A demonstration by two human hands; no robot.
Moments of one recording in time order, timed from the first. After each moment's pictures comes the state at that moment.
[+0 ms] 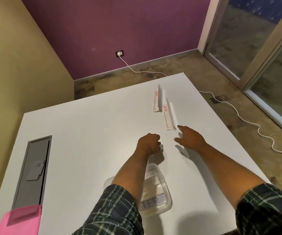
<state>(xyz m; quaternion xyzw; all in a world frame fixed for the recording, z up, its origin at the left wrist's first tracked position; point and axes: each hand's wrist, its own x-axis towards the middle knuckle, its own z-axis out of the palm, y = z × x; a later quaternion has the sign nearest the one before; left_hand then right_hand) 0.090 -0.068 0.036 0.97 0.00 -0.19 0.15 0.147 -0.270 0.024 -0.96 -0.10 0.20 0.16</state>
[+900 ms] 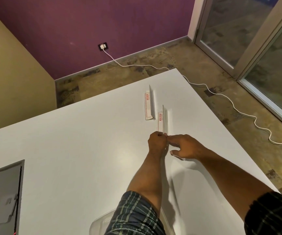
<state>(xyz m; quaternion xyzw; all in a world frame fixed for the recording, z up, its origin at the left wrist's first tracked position) 0.216 -0.119 -0.037 0.76 0.30 -0.16 0.56 0.225 -0.282 -0.044 -0.92 -0.25 0.22 0.22</state>
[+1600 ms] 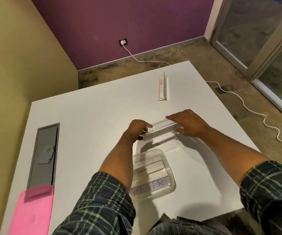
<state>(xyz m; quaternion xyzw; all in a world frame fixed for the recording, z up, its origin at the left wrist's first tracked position) 0.074 -0.013 0.064 0.71 0.33 -0.22 0.58 0.145 -0.265 0.038 -0.89 -0.45 -0.01 0.08</state>
